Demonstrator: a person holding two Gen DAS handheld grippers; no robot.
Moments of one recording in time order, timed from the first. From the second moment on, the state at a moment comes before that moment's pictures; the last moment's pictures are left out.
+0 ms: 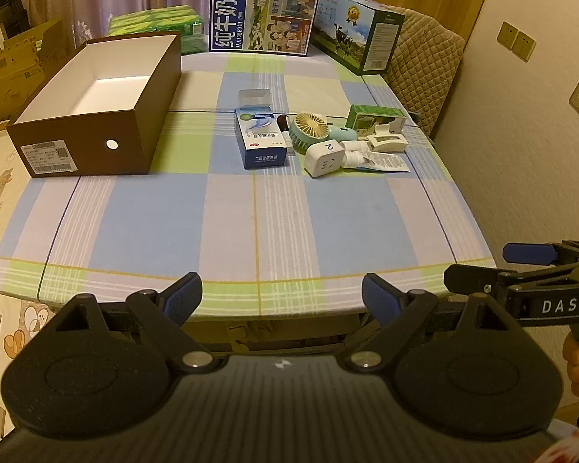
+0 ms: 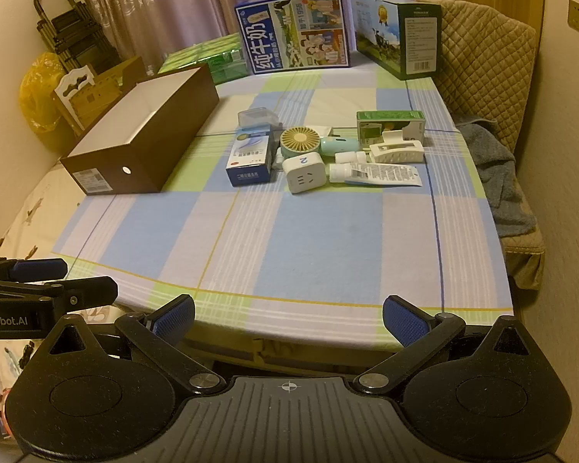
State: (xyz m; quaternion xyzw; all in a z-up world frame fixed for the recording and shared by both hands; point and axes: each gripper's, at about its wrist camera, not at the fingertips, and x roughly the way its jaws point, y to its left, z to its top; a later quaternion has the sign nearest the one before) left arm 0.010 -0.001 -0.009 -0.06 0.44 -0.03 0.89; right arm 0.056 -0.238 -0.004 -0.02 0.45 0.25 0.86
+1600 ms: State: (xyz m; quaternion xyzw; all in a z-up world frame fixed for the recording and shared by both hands) left arm 0.021 -0.021 -0.010 -0.05 0.45 -0.03 0.89; right arm 0.073 -0.254 -0.009 -0.01 0.45 0.25 0.86
